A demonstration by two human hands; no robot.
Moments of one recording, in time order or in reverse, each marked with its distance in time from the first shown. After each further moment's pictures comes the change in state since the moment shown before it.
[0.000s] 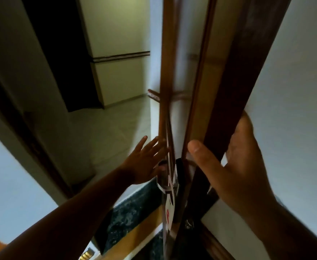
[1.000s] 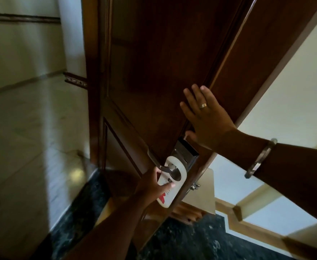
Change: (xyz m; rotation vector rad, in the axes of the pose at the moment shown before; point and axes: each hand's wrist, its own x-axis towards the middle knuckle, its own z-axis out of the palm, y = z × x) left_hand -0.036 0.076 0.093 -1.414 -0.371 -0.196; right_hand 0.044 0.044 0.062 -2.514 -0.579 -0.023
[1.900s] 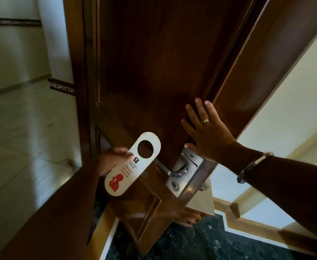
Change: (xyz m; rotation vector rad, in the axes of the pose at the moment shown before) left_hand 0.082 -0.011 -0.167 -0.211 -0.288 -0.032; right_hand 0.000 -0.021 0.032 0.151 -0.075 0.008
